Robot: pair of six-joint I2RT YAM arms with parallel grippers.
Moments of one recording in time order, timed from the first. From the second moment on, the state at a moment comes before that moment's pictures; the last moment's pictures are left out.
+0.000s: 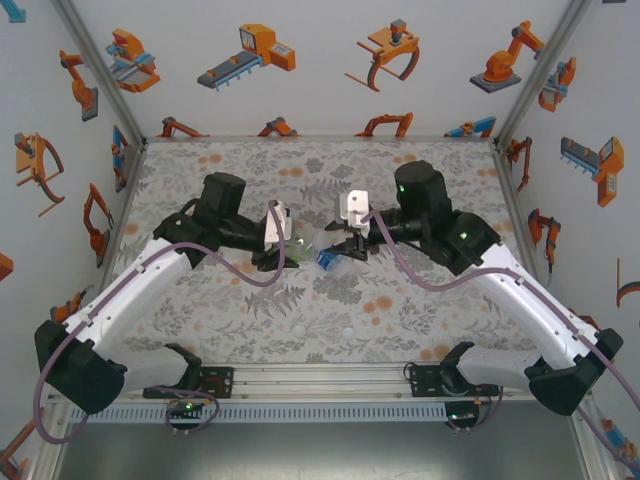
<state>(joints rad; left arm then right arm) -0.60 1.23 1.13 -0.64 0.84 0.86 0.73 1.18 1.31 -0.58 -0.74 -0.65</state>
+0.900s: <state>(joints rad) -0.60 1.25 1.14 -0.68 0.83 0.86 0.74 1.17 1.28 -0.51 -0.71 -0.54</state>
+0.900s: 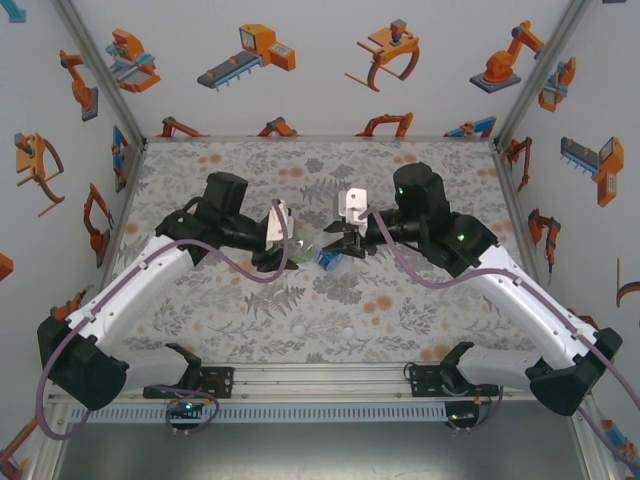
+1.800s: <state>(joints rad) -0.59 1.26 1.15 -0.67 0.70 0.82 0.75 1.20 1.22 -0.44 -0.25 0.96</state>
